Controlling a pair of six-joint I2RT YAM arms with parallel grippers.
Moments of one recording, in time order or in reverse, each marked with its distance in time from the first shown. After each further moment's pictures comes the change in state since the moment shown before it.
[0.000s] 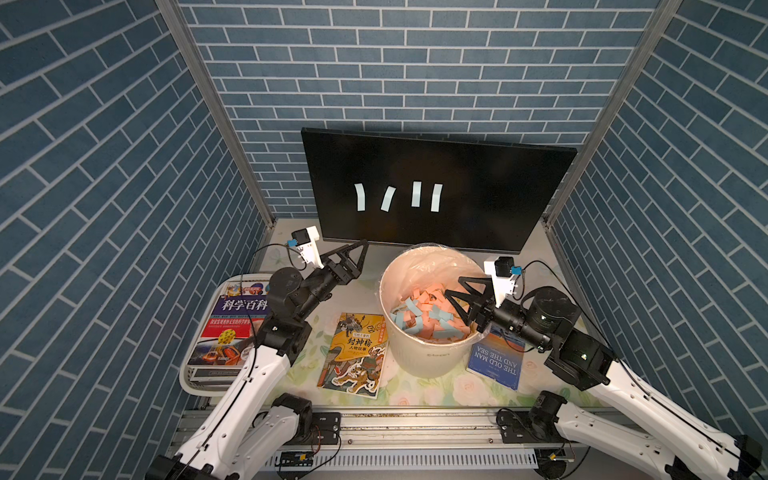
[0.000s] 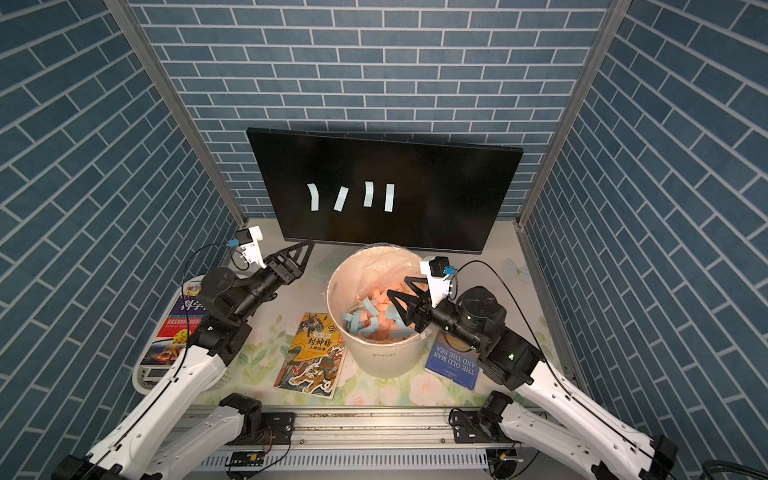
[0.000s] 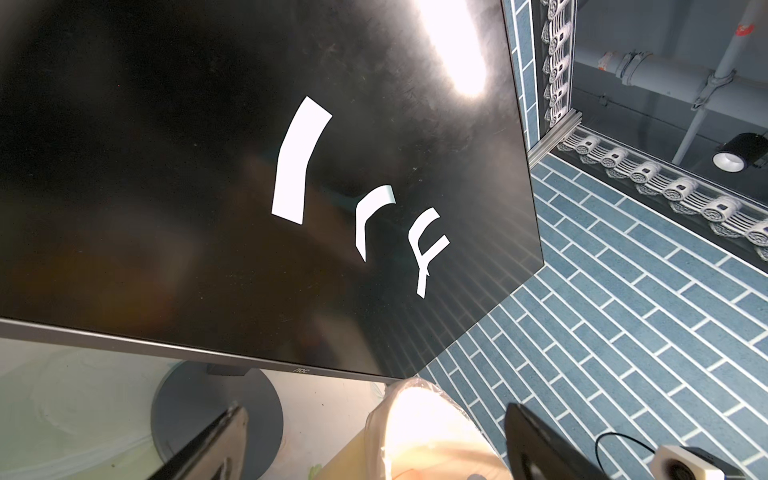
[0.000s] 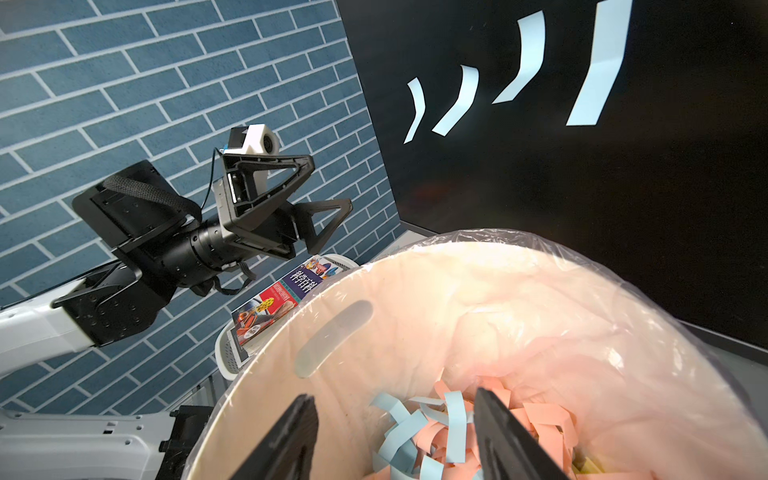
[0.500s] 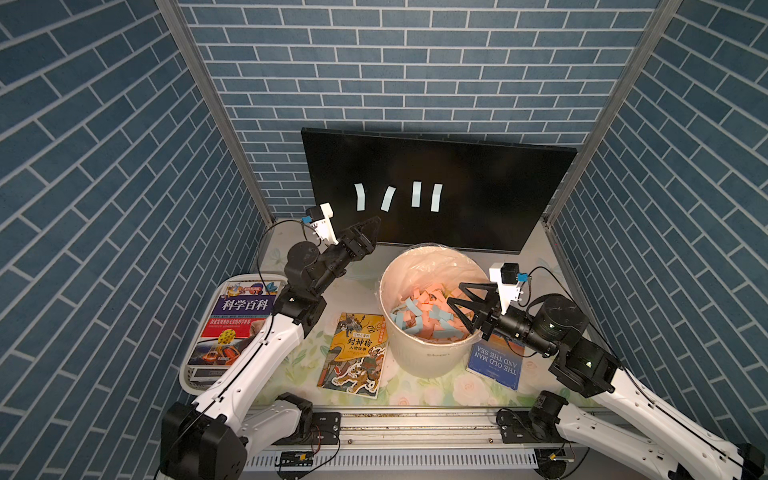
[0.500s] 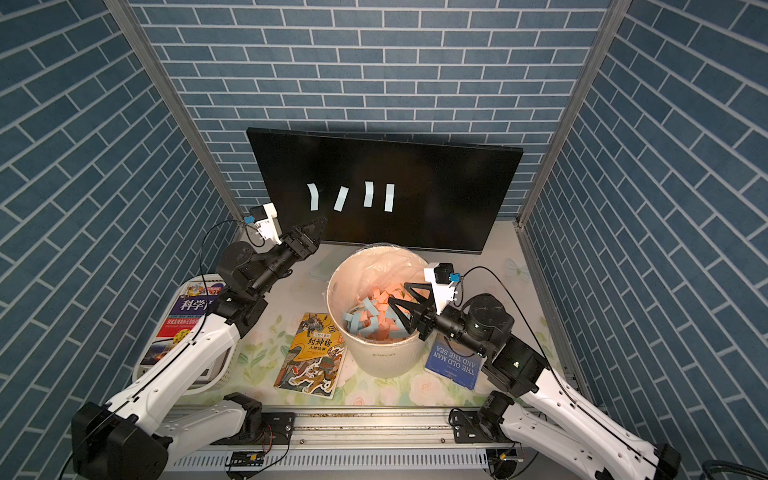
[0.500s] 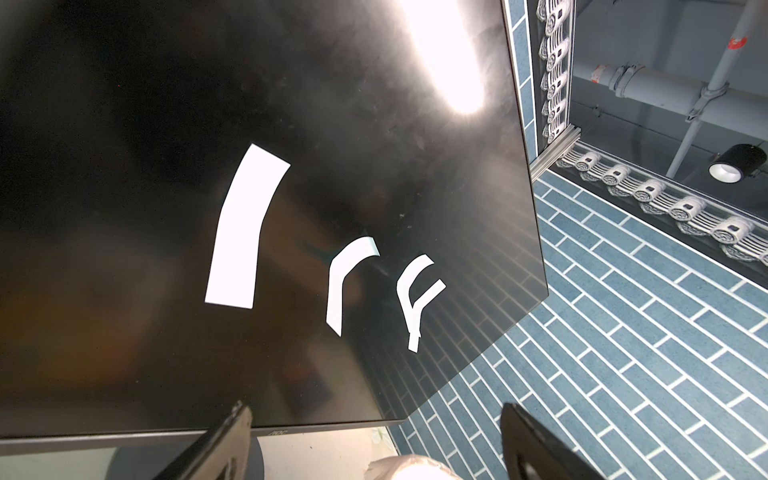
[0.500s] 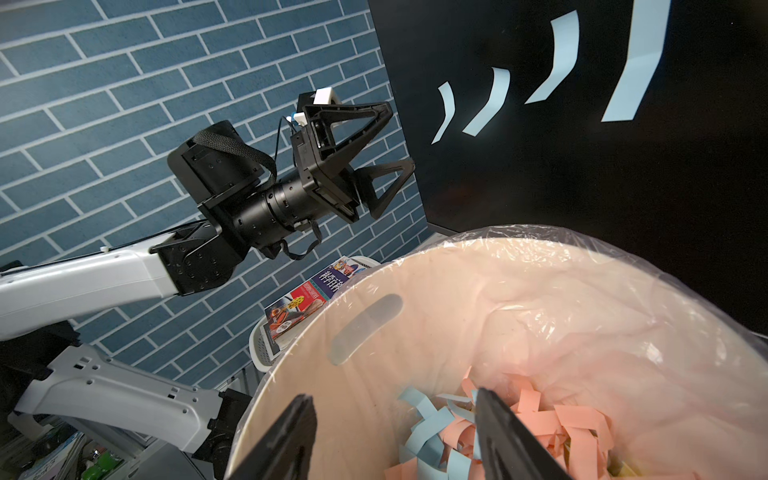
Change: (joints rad) left arm -0.058 0.224 0.183 0.071 -0.080 0.003; right arm 0.000 -0.068 -0.048 0.034 -0.069 0.034
